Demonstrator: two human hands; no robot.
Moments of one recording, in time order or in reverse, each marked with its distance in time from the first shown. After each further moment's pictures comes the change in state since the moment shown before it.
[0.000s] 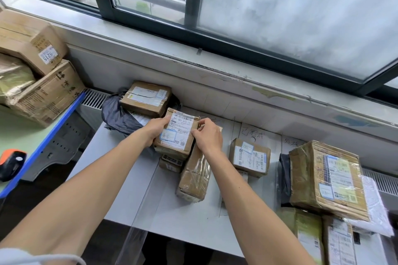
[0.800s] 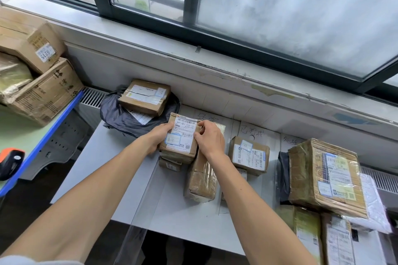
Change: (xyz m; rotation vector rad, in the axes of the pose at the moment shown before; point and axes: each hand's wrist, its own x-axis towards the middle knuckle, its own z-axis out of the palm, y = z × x) left_hand -0.010 -0.016 0.020 -0.081 -0.085 -0.033; right_hand -0.002 0.021 0.003 -0.113 0.018 -0.139
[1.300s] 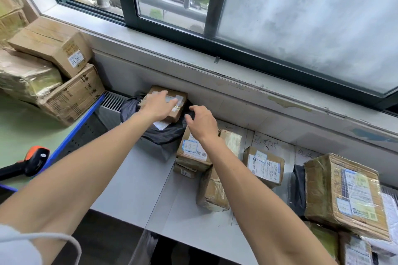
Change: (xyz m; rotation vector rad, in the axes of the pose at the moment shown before) left_hand -0.019 0.093 -0.065 0.991 0.525 0.394; right_hand 0.033 -0.093 0.009 -0.064 -0.034 -0.254
